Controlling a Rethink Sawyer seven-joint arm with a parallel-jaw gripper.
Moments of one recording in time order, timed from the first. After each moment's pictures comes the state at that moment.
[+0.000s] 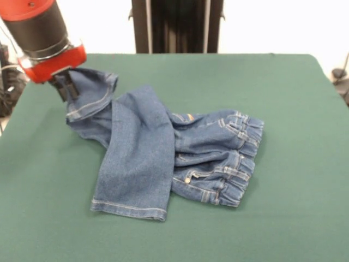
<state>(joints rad) -0.94 -0.50 0.68 1.43 -0.65 1.10 1.09</state>
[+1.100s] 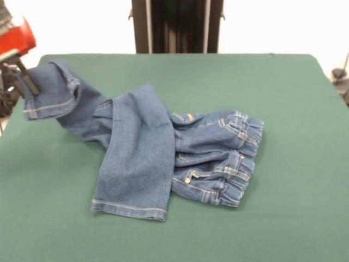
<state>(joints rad) -1.17 -0.45 0.87 1.44 -0.52 1.03 1.01</state>
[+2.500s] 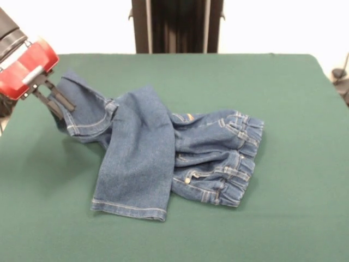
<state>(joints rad) -1.32 -0.13 1.10 1.43 -0.49 1.03 0.74</state>
